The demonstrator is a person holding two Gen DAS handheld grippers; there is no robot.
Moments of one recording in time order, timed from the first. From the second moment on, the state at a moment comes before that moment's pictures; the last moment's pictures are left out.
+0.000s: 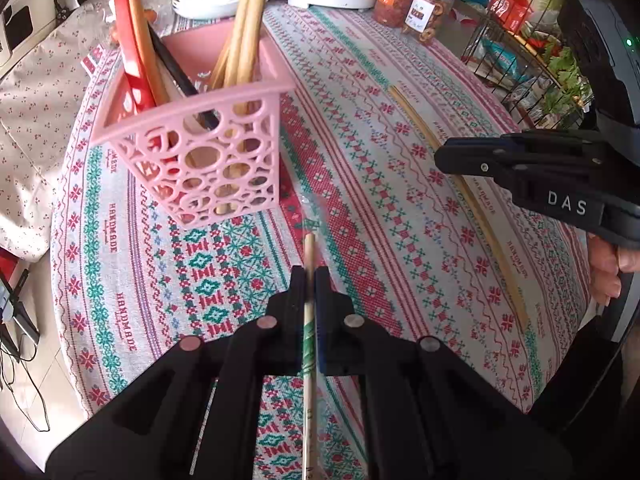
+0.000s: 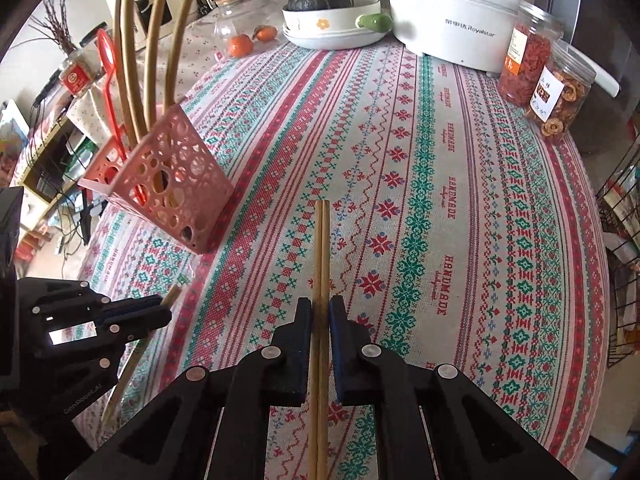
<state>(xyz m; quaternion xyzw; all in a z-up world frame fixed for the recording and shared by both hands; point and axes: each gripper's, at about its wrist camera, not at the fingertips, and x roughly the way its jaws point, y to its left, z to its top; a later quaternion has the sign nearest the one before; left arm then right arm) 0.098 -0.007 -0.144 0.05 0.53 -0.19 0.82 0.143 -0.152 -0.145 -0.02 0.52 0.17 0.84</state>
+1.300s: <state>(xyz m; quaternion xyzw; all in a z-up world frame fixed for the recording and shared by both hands) 0.130 0.040 -0.034 -0.06 0.02 -0.04 1.00 0.105 -0.148 -0.001 0.05 0.27 0.22 0.94</state>
